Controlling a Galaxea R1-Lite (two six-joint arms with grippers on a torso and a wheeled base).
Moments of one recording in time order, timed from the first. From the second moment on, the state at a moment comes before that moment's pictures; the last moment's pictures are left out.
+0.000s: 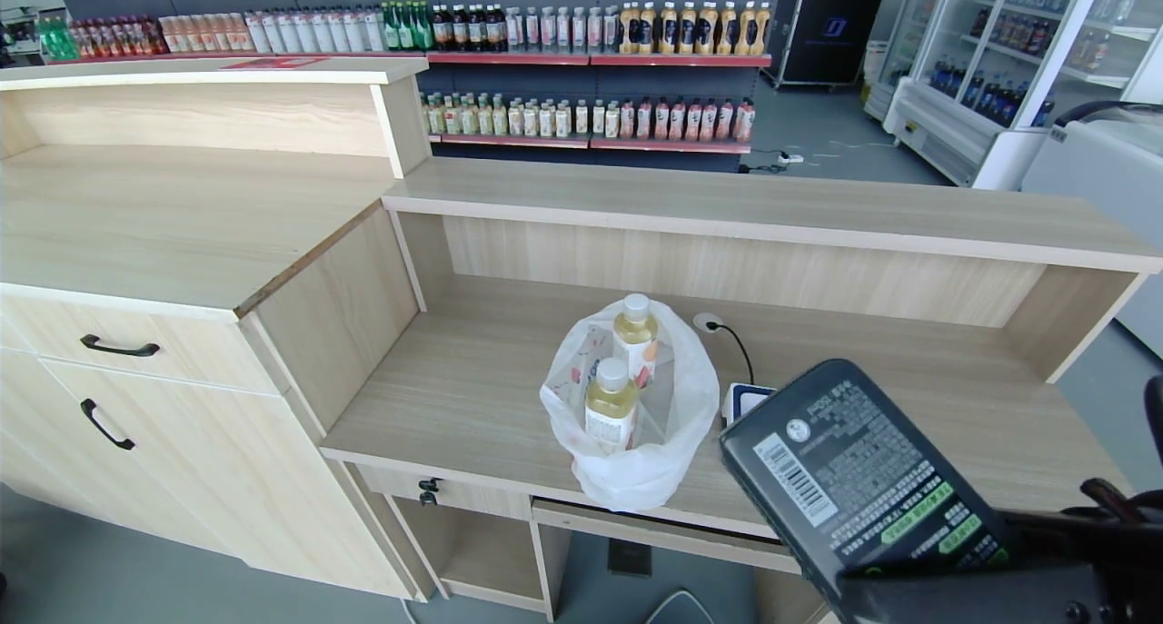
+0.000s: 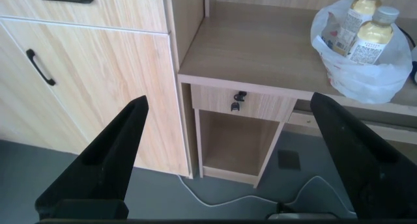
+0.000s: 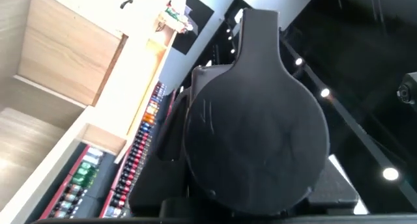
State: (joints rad) left arm 0.00 0.00 0.00 0.00 0.00 0.00; right arm 0.70 1.19 -0.44 -0.69 0.72 -2.36
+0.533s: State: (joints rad) left arm 0.00 0.00 0.00 0.00 0.00 0.00; right arm -0.05 1.08 -0.47 -0.43 0.64 -1.32
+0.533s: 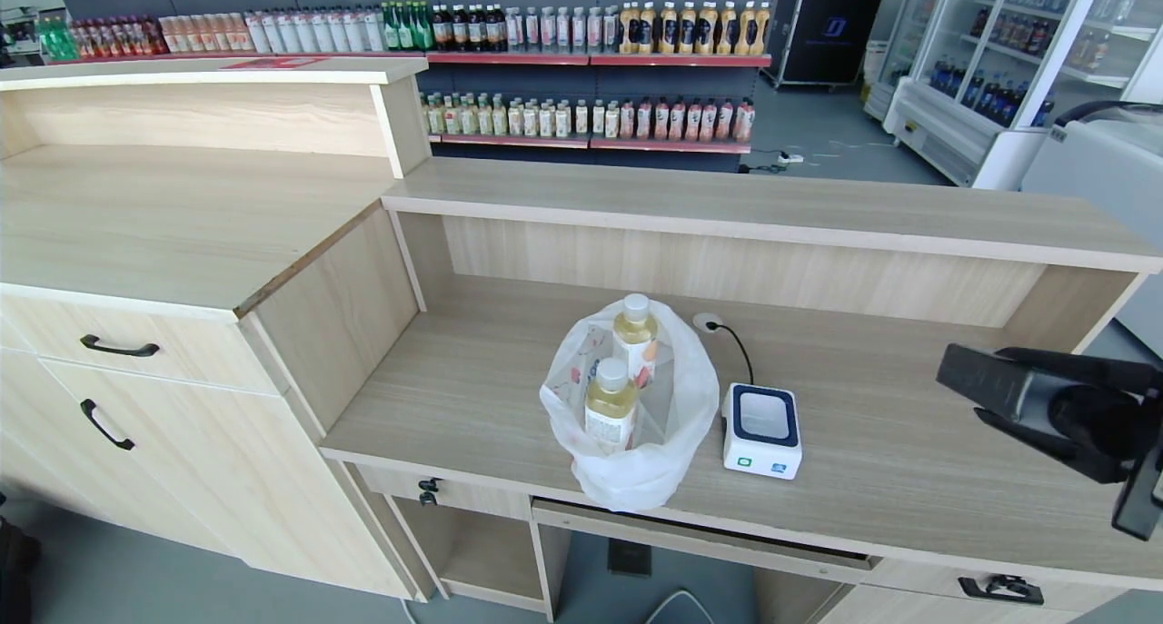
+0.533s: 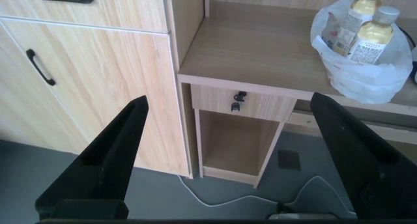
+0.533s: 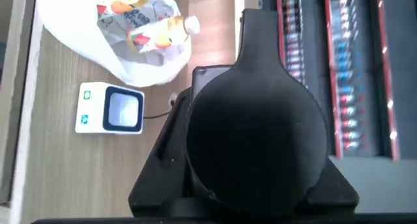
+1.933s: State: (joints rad) left arm 0.00 0.00 0.00 0.00 0.00 0.00; right arm -0.30 1.72 -0.68 -0.42 0.48 0.00
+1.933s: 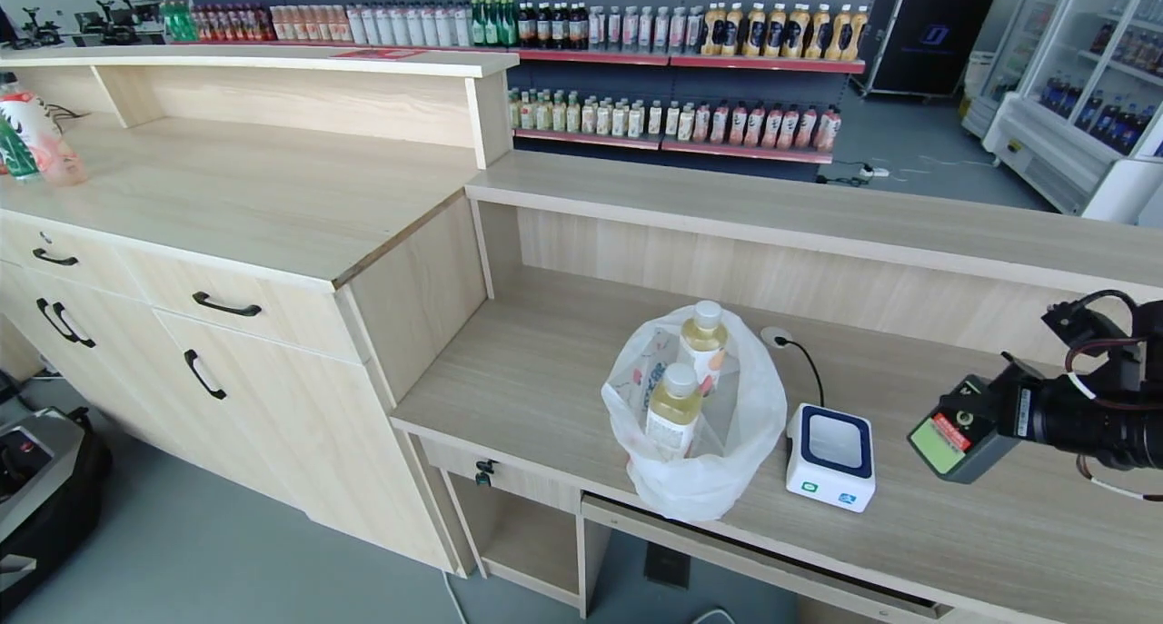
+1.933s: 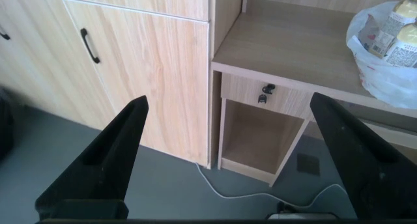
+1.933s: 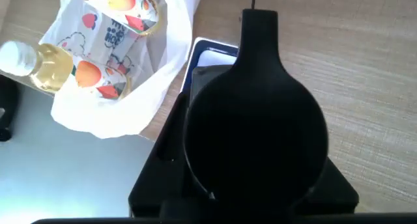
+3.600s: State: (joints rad) left arm 0.00 0.00 0.00 0.00 0.00 0.00; right arm -0.20 2.05 -0.87 -0.50 0.74 -0.14
